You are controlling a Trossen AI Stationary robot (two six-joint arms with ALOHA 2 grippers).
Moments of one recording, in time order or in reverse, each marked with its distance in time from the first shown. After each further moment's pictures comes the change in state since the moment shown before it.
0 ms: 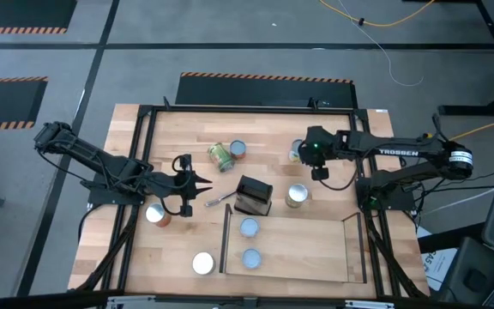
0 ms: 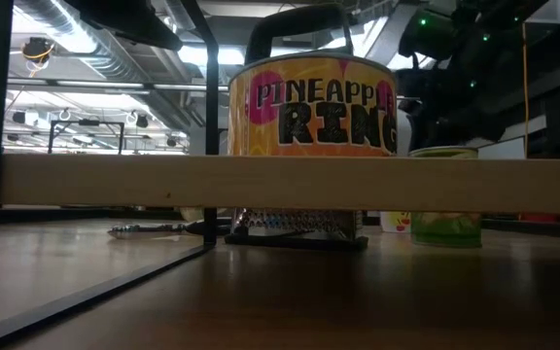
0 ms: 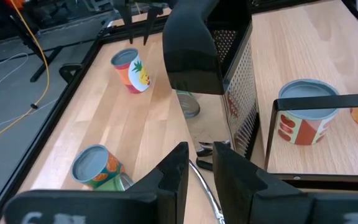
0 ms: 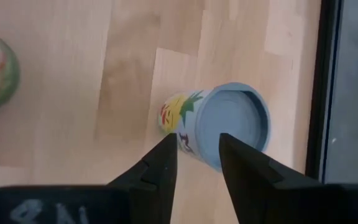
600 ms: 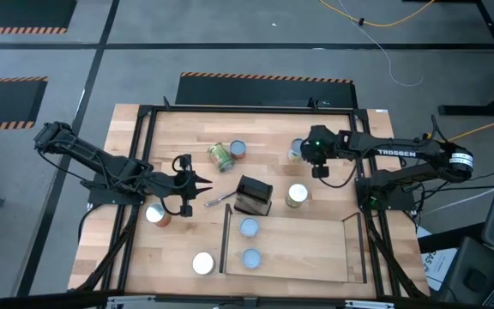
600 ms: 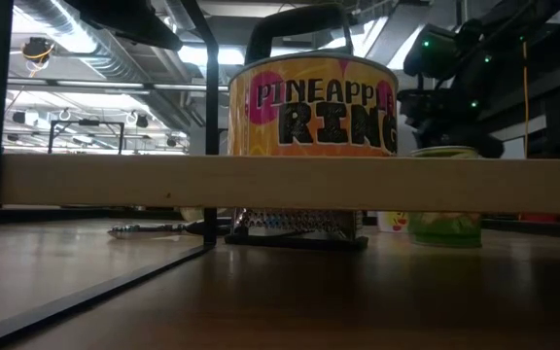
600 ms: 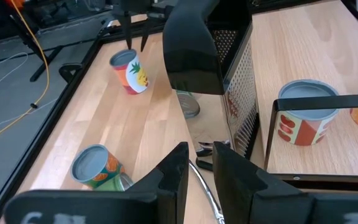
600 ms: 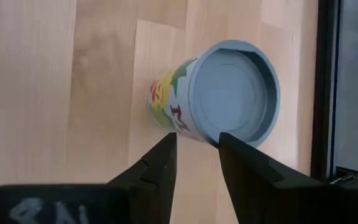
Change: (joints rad) left arm 0.000 0.000 0.000 0.000 0.000 -0.003; right arm -0.080 -0.002 -0.096 0.104 -0.005 -0.006
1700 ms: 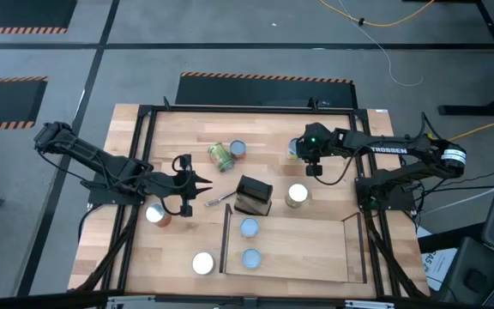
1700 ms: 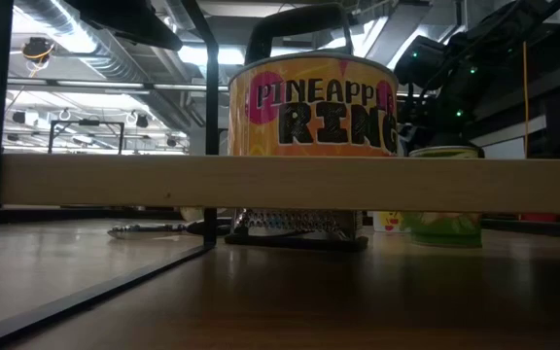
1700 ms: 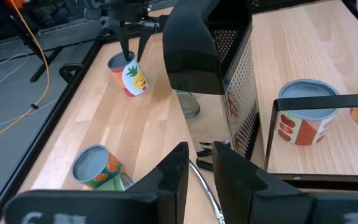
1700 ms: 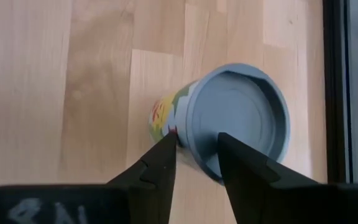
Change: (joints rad) left arm 0.000 0.000 0.000 0.000 0.000 0.003; right arm -0.037 0.090 0.000 0.126 -0.090 0.003
